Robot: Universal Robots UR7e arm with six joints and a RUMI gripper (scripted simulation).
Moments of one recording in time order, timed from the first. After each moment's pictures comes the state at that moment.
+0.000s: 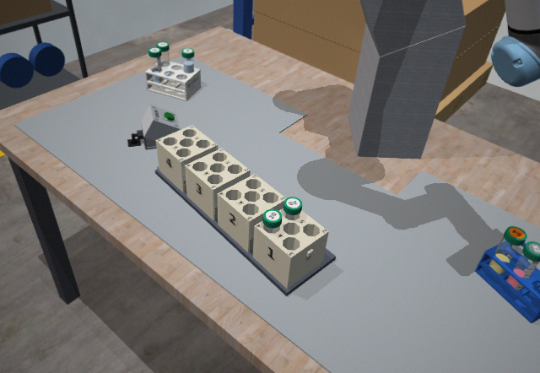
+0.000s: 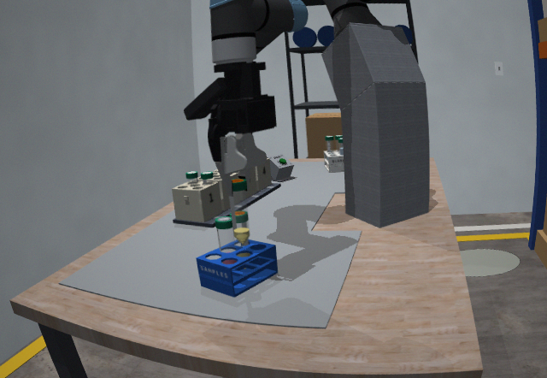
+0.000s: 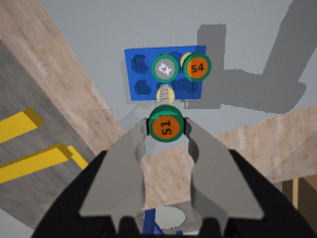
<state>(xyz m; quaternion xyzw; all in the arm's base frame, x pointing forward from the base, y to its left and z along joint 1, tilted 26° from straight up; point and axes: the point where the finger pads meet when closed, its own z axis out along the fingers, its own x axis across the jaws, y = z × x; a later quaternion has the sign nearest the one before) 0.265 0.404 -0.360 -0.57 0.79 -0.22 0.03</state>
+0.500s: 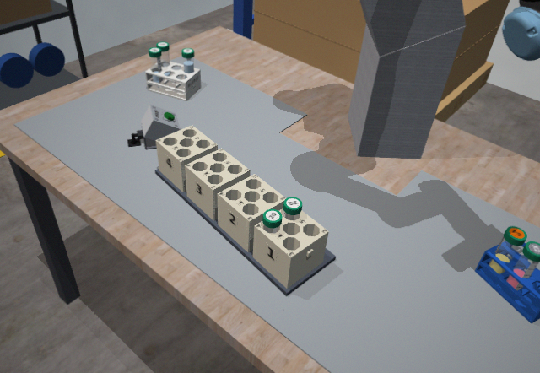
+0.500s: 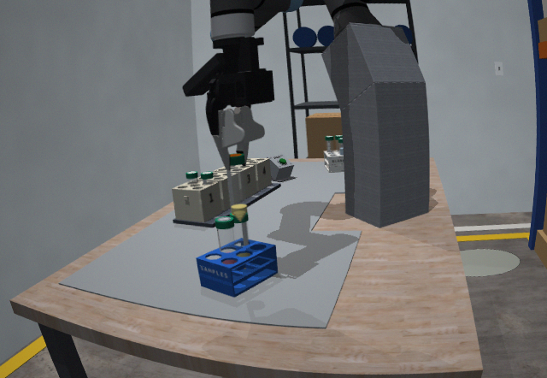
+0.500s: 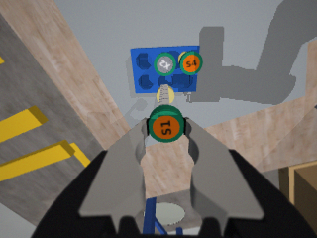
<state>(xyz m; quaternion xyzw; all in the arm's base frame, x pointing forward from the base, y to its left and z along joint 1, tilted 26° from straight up) 0.252 0.417 -0.321 -0.57 0.79 -0.22 0.03</state>
